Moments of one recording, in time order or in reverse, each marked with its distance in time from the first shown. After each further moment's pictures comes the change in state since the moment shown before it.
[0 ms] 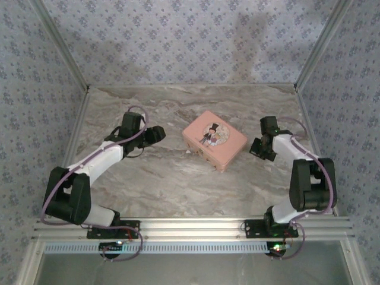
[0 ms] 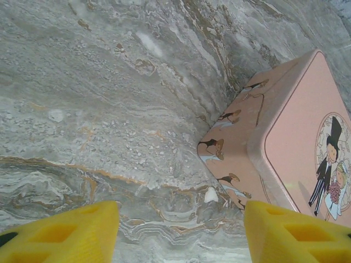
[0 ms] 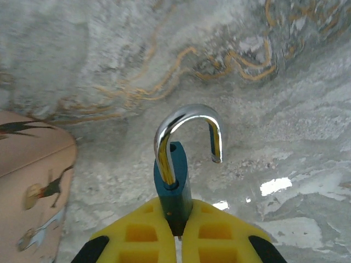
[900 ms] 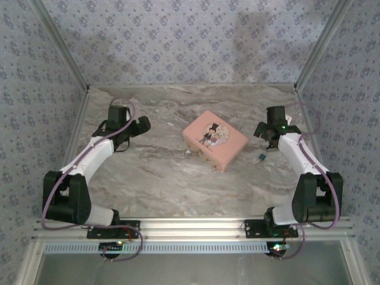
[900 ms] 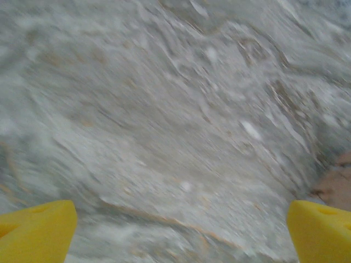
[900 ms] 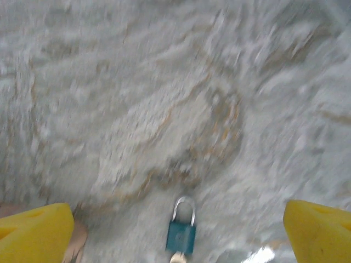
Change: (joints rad) left arm 0.156 -0.013 0.082 -0.093 -0.269 0.179; right arm 0.005 -0.138 0.090 0.081 0.317 -0.050
